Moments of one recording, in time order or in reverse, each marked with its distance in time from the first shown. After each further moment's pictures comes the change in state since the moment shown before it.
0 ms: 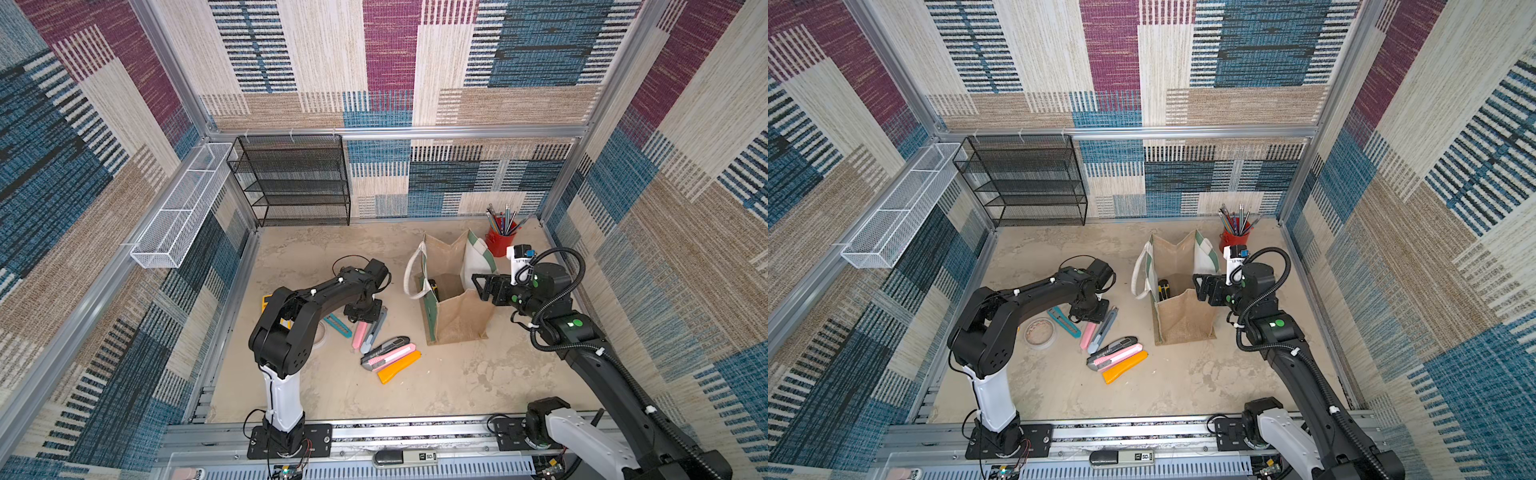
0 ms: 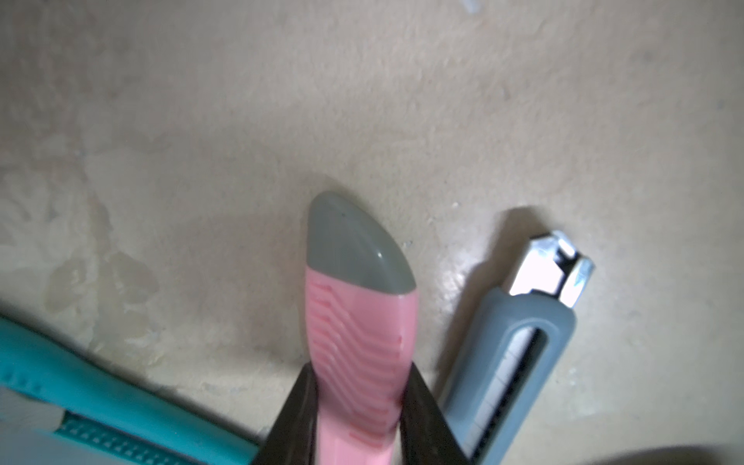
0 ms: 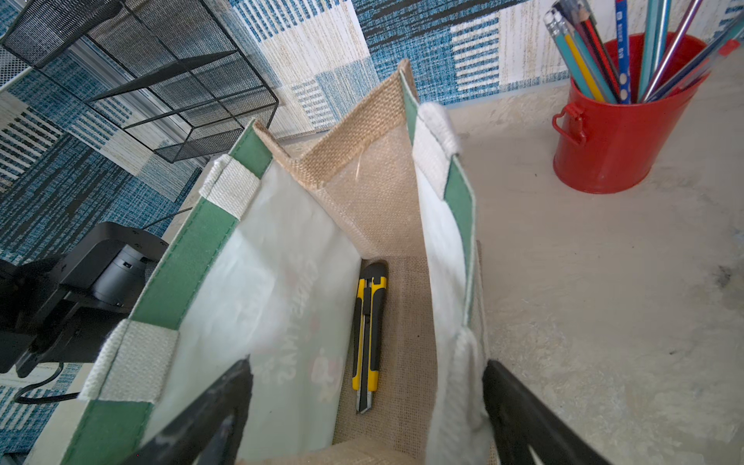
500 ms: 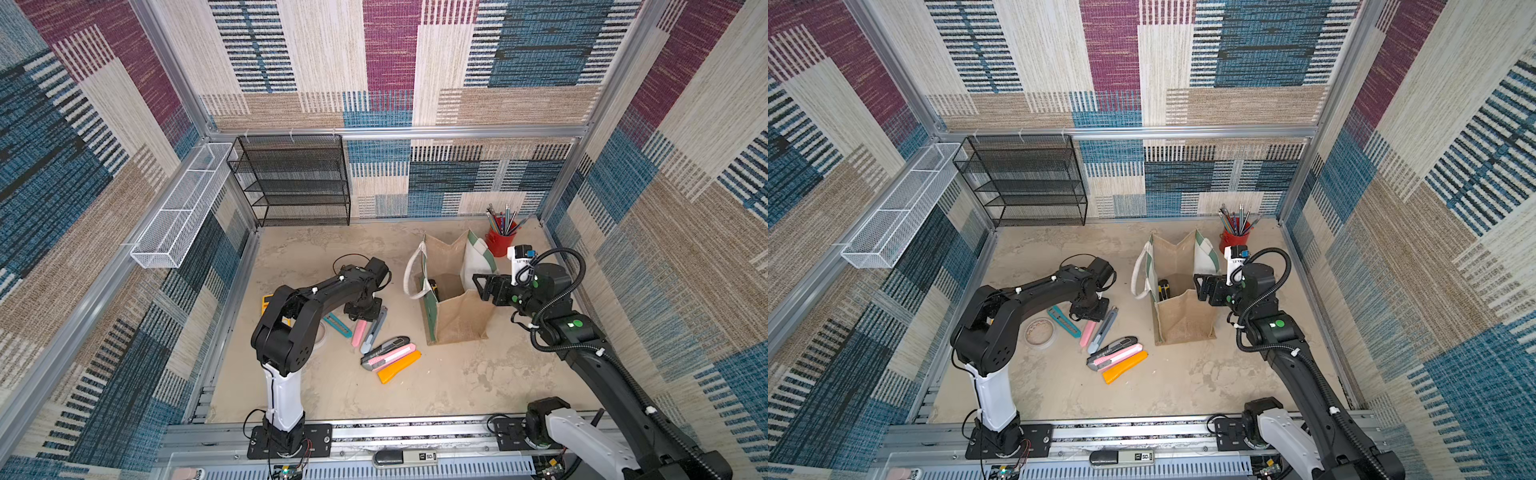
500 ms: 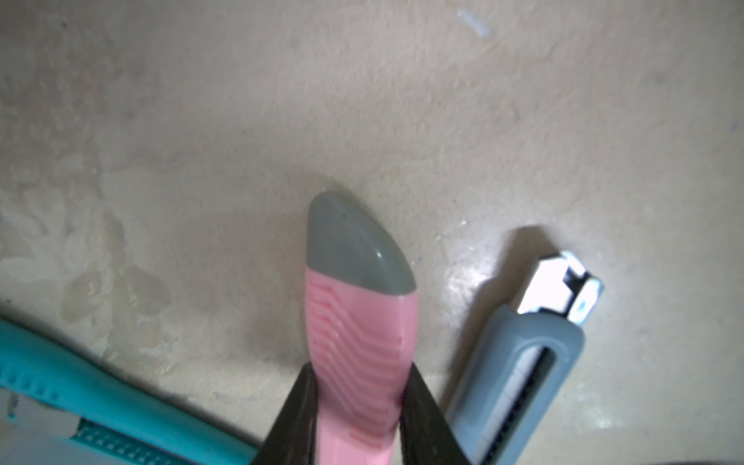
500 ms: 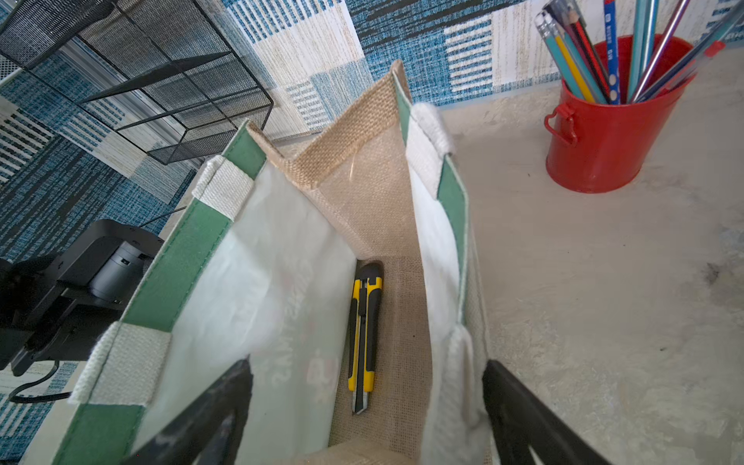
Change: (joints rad) left arm 0.008 0.011 0.030 -0.015 0.010 0.004; right arm 0.000 -0.004 -0.005 0.000 0.015 0.000
